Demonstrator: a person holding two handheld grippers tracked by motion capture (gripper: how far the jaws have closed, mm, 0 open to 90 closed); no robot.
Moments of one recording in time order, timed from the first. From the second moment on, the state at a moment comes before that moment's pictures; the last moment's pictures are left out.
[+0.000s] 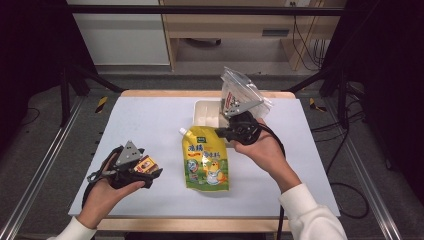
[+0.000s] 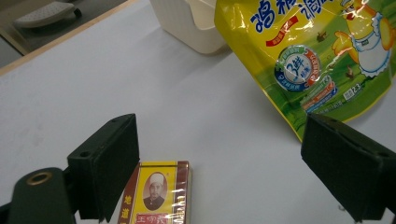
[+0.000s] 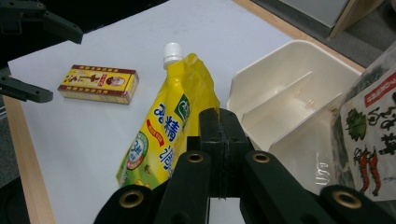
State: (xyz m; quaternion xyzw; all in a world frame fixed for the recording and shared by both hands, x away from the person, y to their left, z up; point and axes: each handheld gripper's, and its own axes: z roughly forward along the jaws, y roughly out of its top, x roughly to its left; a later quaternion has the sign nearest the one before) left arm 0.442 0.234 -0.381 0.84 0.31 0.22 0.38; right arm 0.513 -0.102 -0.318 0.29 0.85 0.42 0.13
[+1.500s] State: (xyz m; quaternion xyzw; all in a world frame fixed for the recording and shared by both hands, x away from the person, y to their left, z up) left arm 0.447 0.218 -0.344 0.85 0.27 0.24 0.38; right arm 0.486 -0.074 -0.282 0.19 0.87 0.43 0.15
